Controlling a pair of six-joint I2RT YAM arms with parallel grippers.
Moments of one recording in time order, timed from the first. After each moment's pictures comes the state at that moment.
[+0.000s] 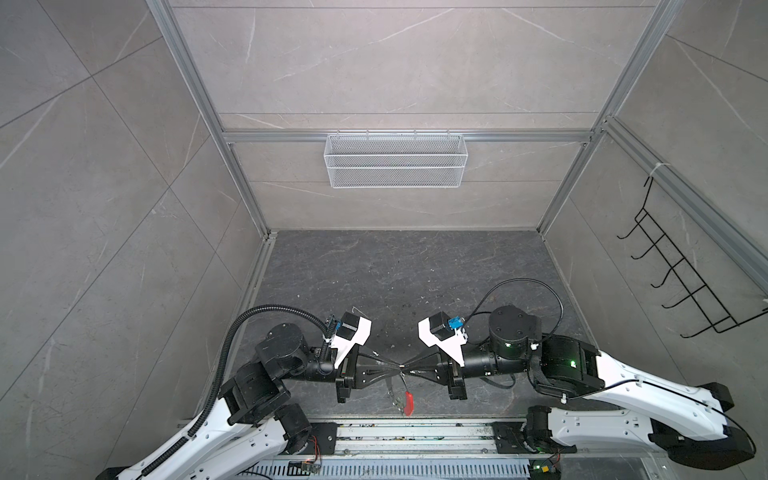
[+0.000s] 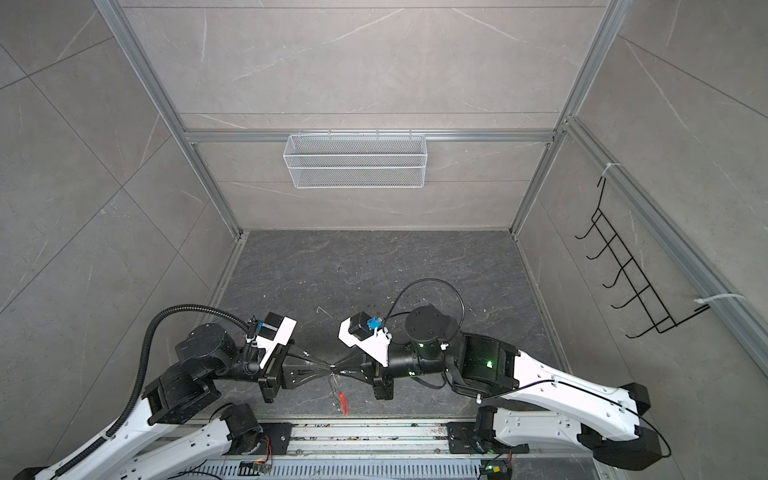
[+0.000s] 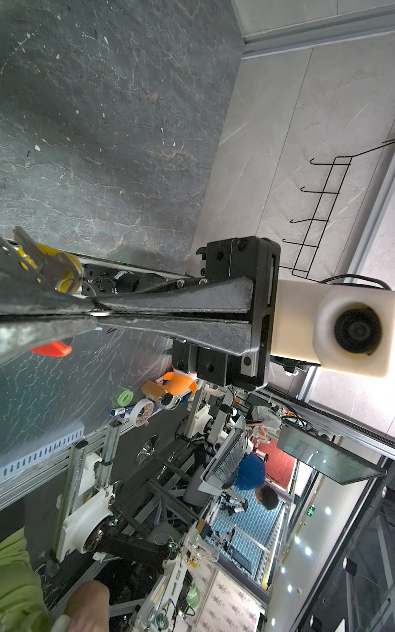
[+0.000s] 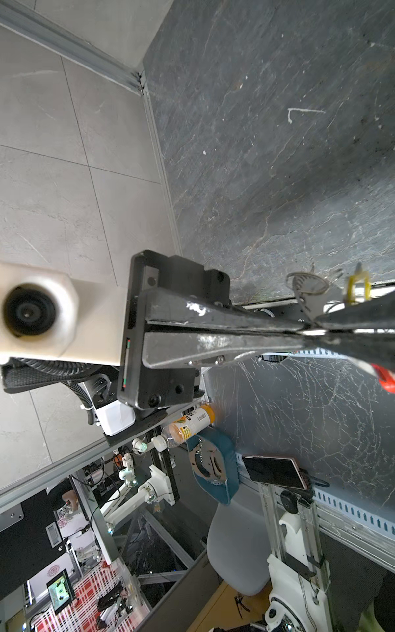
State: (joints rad) left arm -0.93 0.60 0.82 -0.22 0.75 -0.29; right arm 1.24 1.02 1.18 -0.43 -0.34 0.11
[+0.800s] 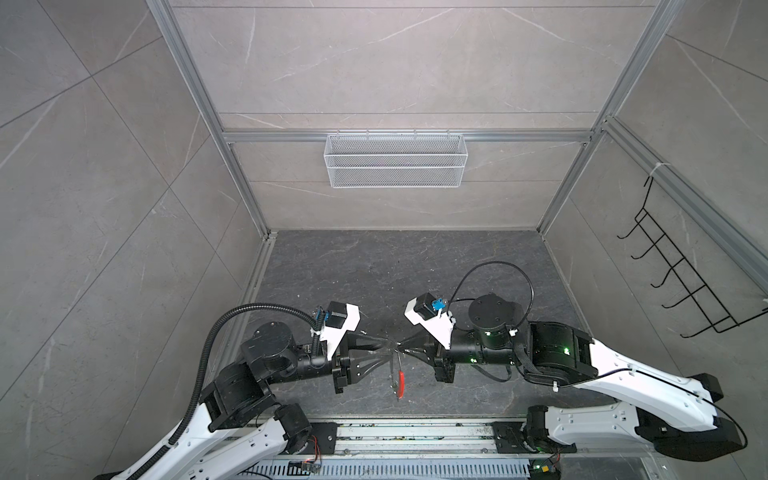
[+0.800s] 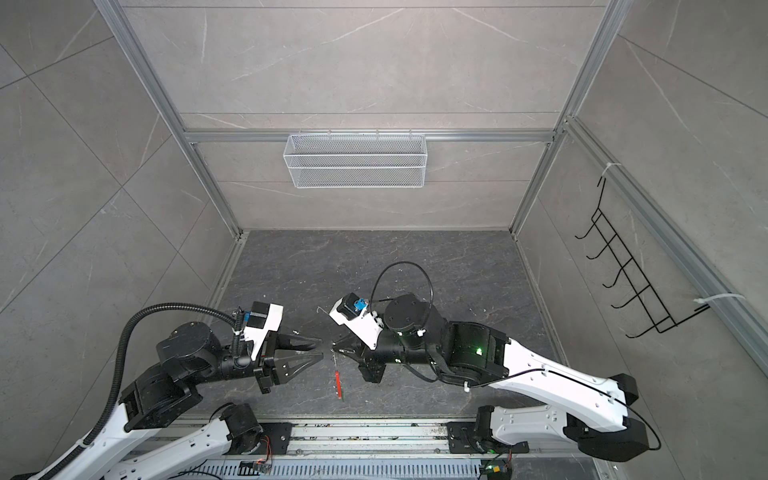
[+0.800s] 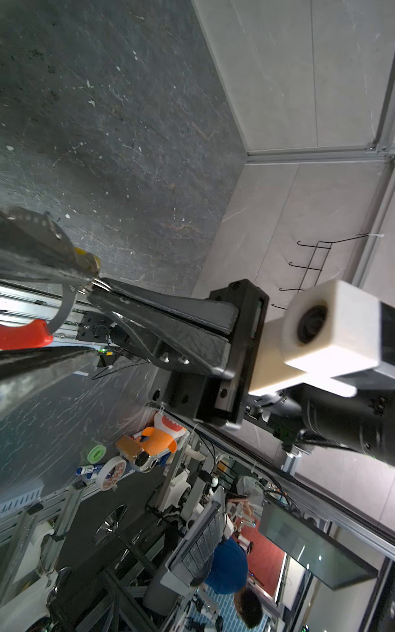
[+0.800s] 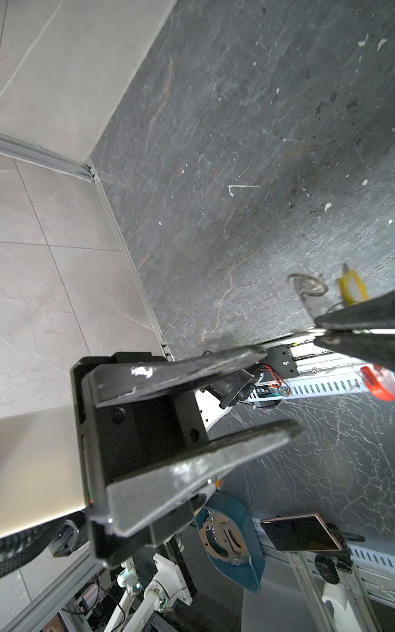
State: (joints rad) left arm -0.93 0.60 0.93 -0.43 0.49 -0.23; right arm 1.24 1.14 1.37 -0.66 -0.10 0.16
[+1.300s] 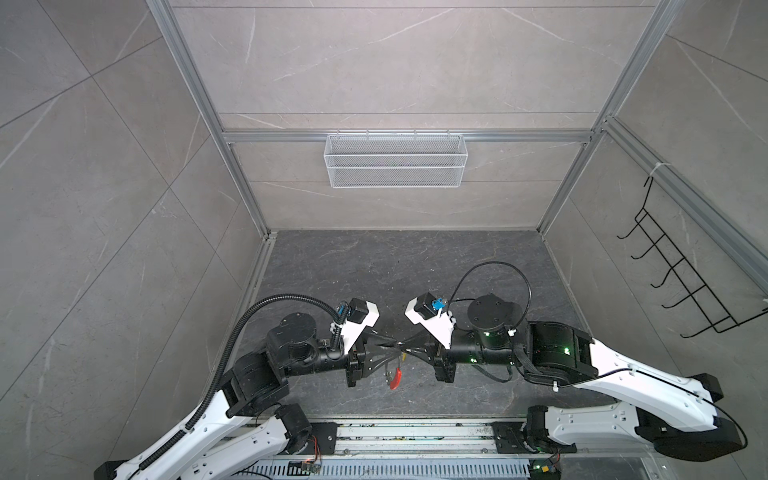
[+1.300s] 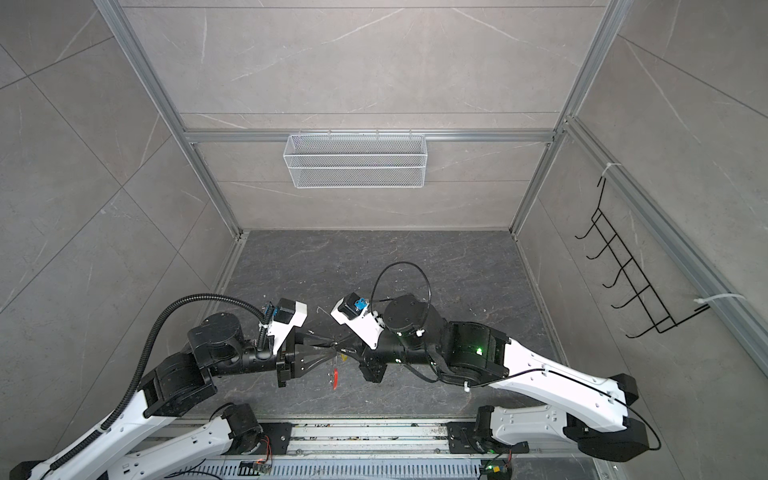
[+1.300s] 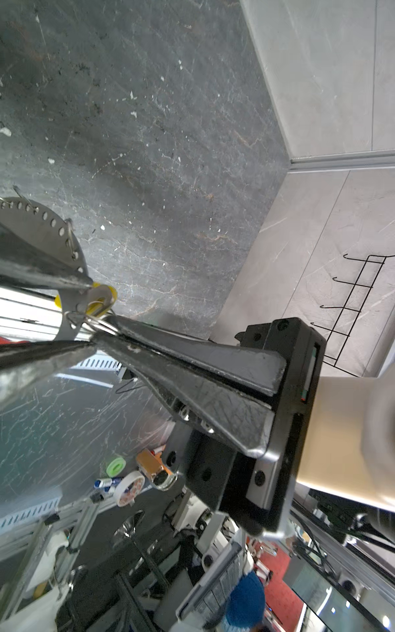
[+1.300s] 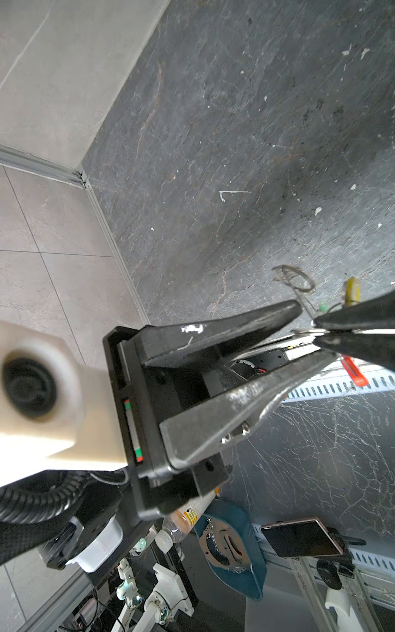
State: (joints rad) left arm -0.93 0.67 0.94 -0.47 0.50 -0.21; right arm 1.24 1.14 1.37 -0.67 -0.09 0.17
